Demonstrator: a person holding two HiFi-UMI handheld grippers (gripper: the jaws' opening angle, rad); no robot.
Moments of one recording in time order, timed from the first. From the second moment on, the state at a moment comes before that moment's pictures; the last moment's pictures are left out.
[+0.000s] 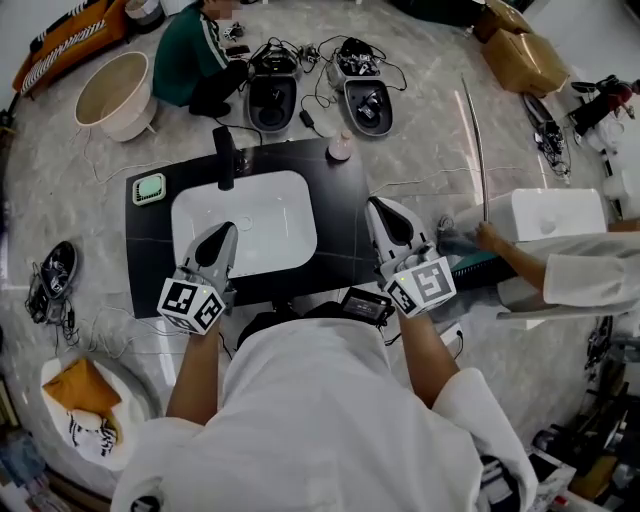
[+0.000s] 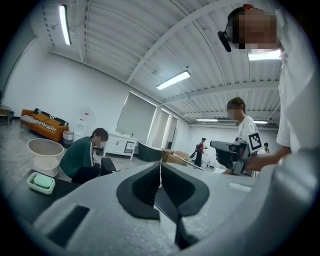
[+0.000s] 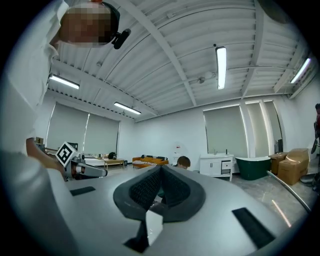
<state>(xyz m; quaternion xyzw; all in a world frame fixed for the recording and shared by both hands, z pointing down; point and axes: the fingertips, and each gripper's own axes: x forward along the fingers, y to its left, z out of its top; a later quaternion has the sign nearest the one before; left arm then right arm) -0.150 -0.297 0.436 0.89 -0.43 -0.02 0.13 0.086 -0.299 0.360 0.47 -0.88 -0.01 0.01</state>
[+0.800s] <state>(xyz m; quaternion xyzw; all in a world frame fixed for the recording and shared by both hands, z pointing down) -0.077 -0.118 0.458 0.84 -0.52 0.03 0.15 0.193 -0.143 0.434 0.51 -0.86 0.07 0.02</state>
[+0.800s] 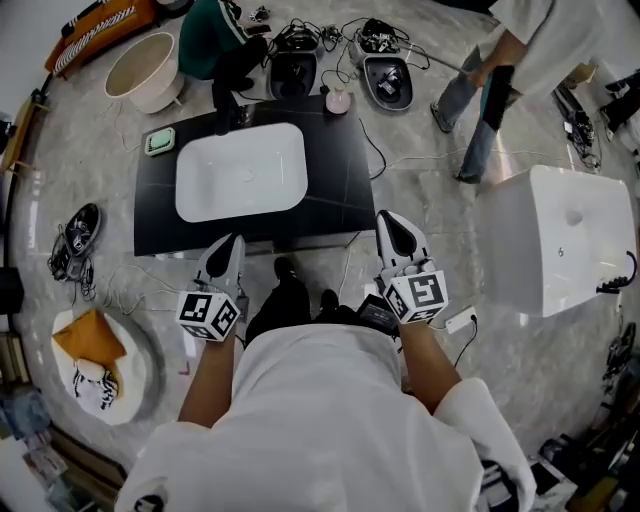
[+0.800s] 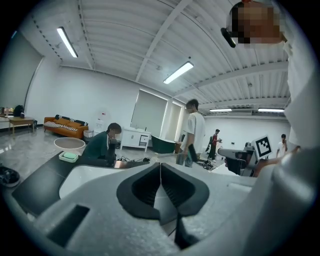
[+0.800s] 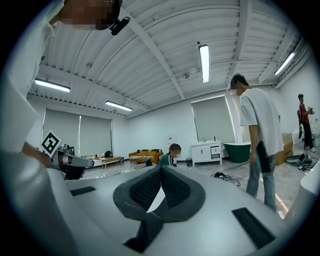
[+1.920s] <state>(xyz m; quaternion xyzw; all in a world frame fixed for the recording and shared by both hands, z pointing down) -0.141 0.022 0.473 0.90 -0.41 0.01 0.18 0.087 0.012 0.444 0.50 -0.87 0.06 0.05</state>
